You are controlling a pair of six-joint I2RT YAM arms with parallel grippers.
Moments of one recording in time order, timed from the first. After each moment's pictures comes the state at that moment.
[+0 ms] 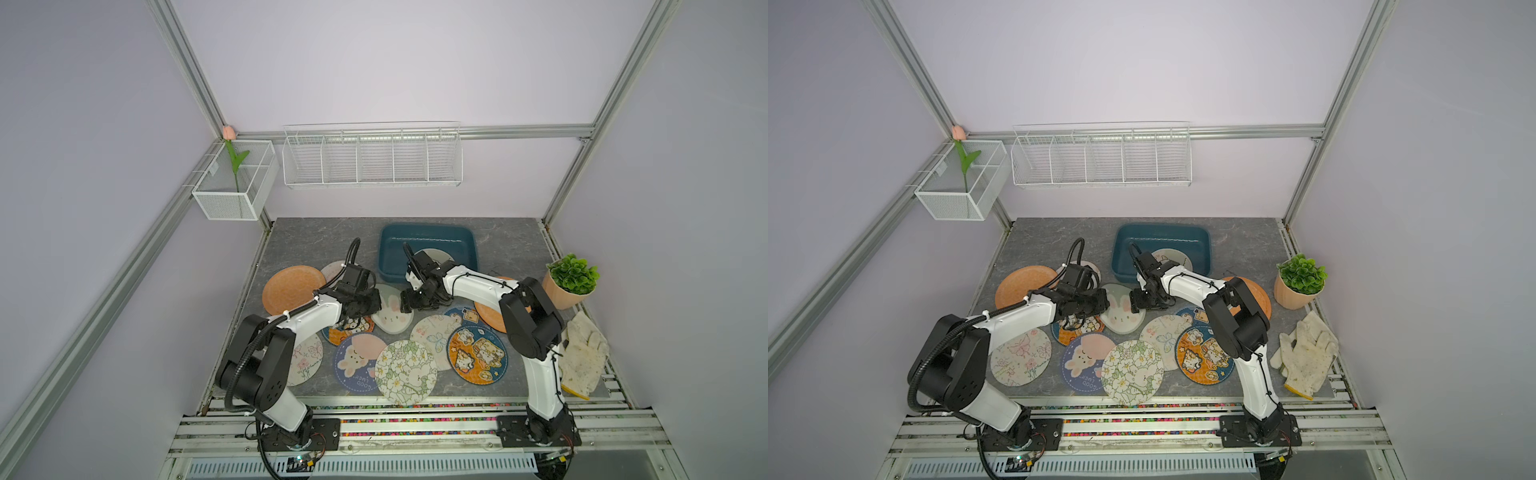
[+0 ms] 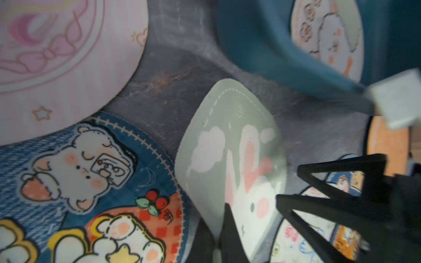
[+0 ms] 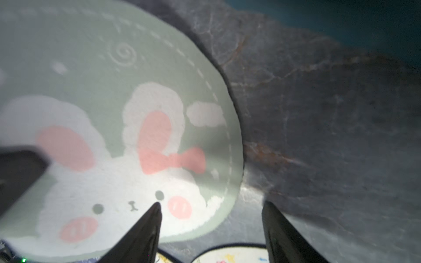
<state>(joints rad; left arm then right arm) -0.50 1.56 0.91 -0.28 0.16 -0.62 0.68 2.06 1.50 -0.69 -0.24 0.47</state>
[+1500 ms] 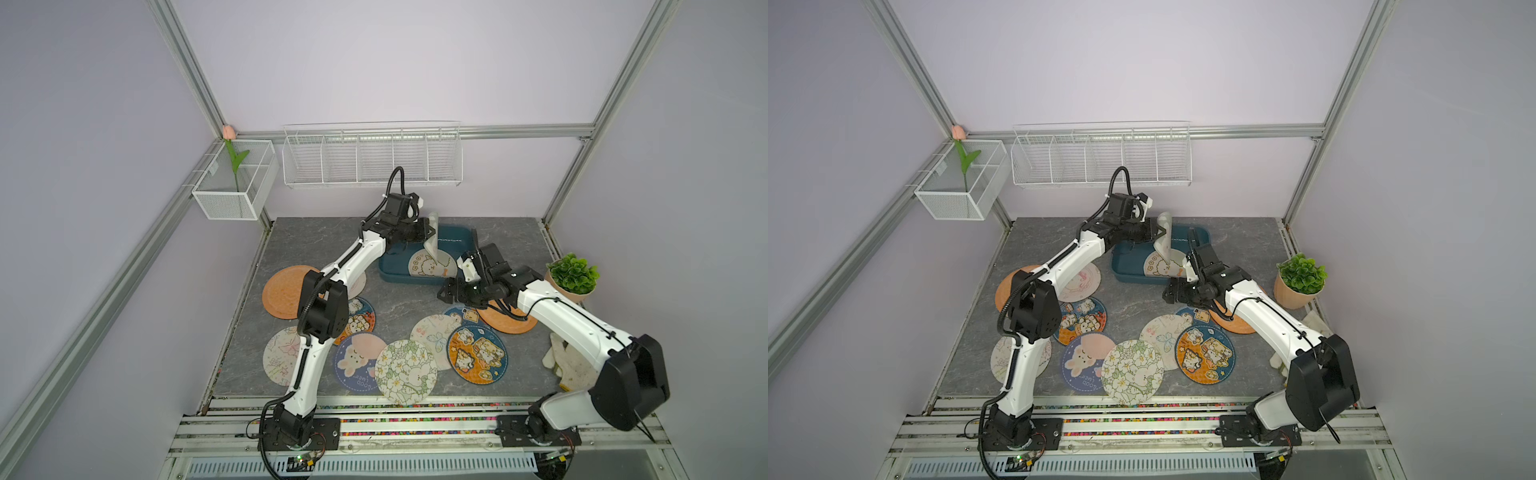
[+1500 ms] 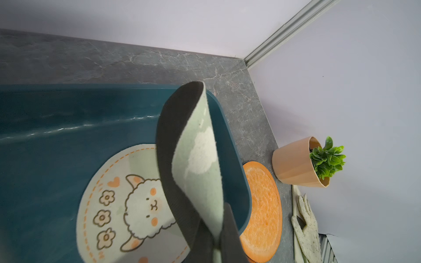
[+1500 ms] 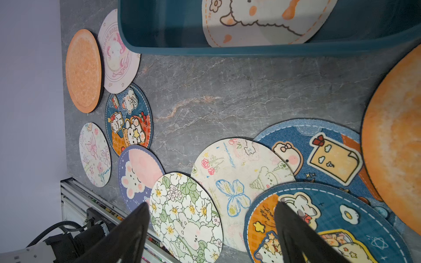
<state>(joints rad) -0.58 2.32 2.17 -0.43 0.47 -0.51 0.49 1.45 1.16 -0.73 -0.26 0.55</state>
